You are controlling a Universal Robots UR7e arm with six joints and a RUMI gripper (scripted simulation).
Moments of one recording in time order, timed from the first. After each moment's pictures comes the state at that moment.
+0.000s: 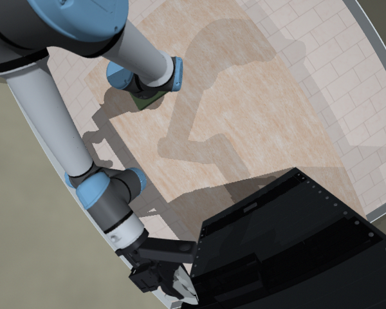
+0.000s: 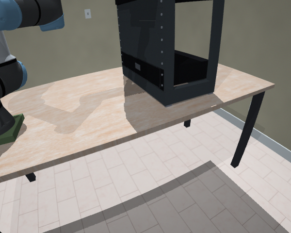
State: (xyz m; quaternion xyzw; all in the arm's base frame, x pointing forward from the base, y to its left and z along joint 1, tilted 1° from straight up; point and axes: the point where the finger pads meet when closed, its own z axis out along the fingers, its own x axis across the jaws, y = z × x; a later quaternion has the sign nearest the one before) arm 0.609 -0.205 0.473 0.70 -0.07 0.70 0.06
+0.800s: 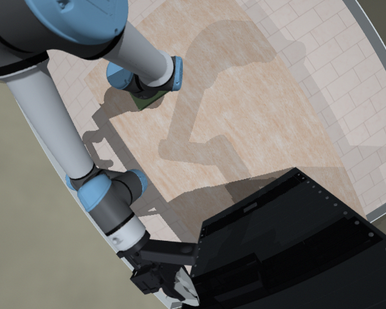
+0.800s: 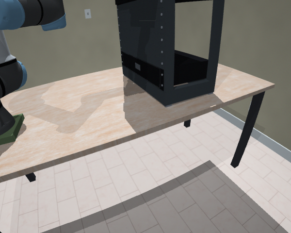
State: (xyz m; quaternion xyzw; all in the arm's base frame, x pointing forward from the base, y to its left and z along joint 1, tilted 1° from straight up) arm 0.614 -0.207 0.474 0.70 -0.07 0.70 0.06
